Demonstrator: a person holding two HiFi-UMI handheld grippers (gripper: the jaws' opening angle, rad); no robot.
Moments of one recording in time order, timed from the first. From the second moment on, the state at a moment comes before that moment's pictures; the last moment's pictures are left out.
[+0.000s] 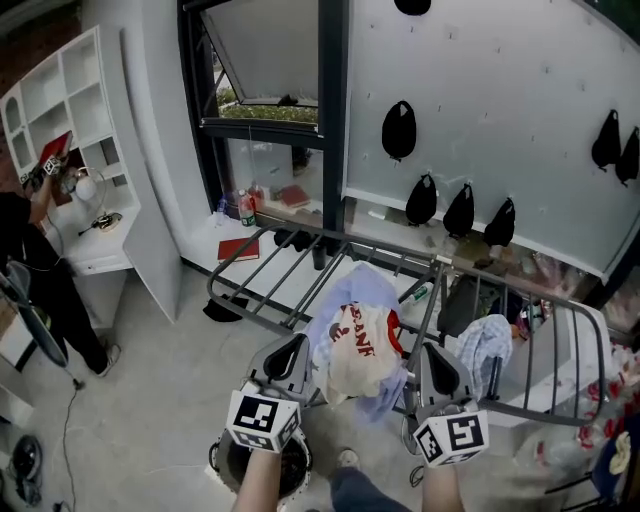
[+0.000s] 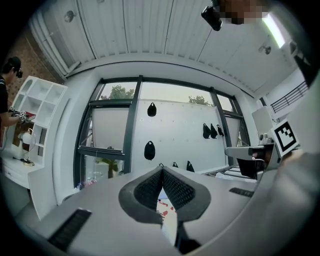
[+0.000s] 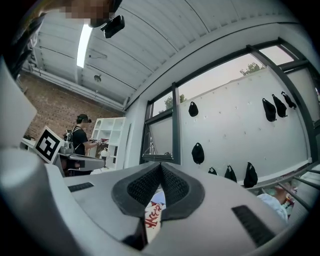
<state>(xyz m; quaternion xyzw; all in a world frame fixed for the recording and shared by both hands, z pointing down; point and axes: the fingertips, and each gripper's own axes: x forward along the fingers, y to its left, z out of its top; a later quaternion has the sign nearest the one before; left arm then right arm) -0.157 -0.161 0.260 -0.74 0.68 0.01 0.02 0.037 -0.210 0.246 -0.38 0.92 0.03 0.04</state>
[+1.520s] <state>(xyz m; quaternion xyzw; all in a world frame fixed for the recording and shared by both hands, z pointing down) -0.109 -0.116 0.260 -0.76 0.65 0.00 0.03 0.063 -0.163 0.263 -0.37 0.93 0.01 0.03</state>
